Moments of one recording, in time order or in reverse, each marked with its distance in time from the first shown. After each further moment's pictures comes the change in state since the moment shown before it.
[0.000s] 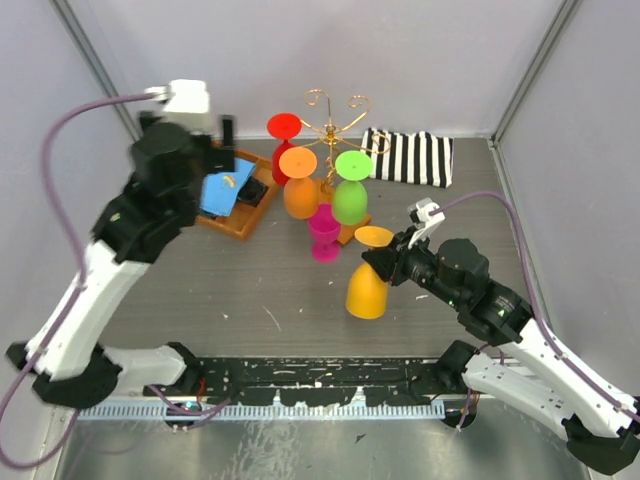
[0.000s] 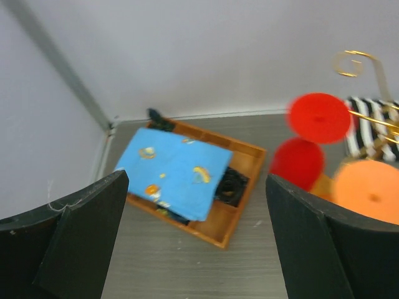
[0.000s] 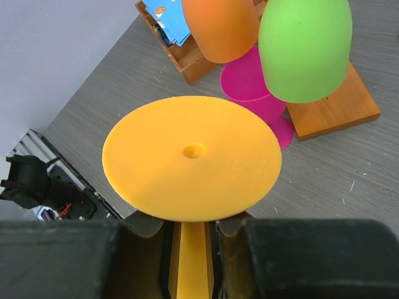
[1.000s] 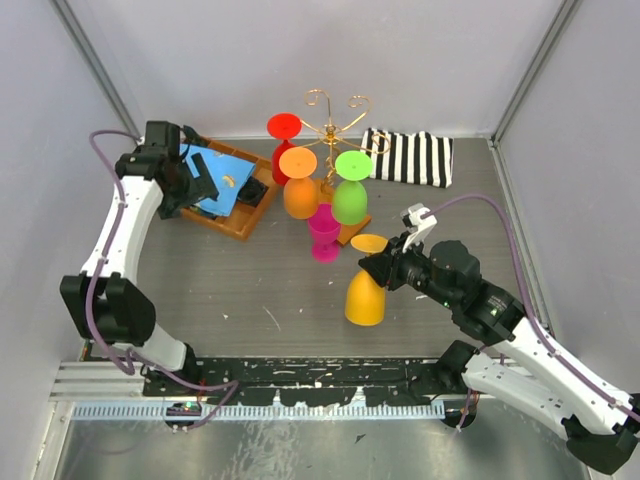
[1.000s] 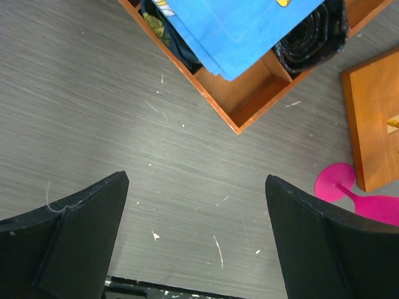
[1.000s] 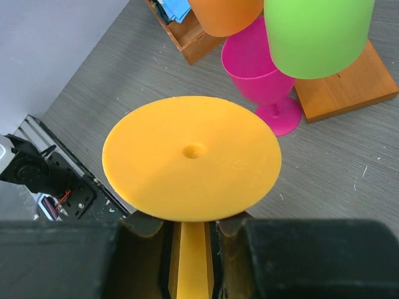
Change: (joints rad) left arm 0.711 0.295 -0.140 -0.464 0.672 -0.547; right arm 0.000 0.006 -0.050 0.003 -0.031 0.022
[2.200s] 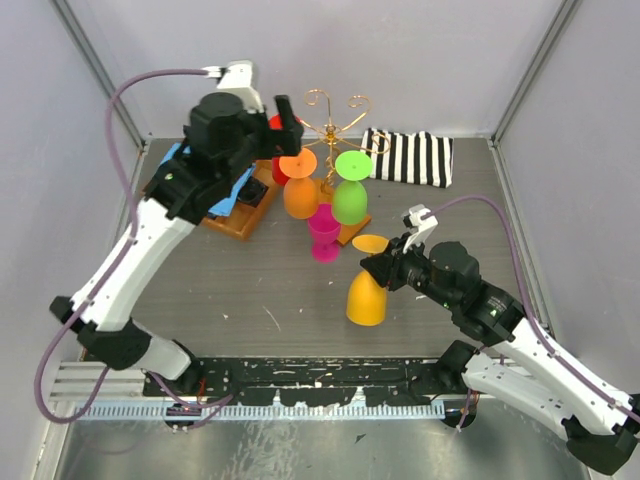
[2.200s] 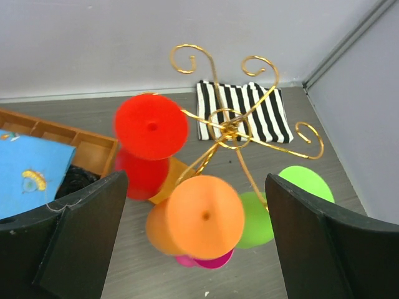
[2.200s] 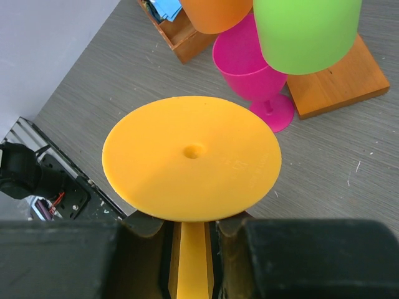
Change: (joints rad) left arm -0.604 -0.147 0.242 0.464 -0.229 0.127; right arm 0.000 -0.001 -0.011 -0.006 0.018 0.000
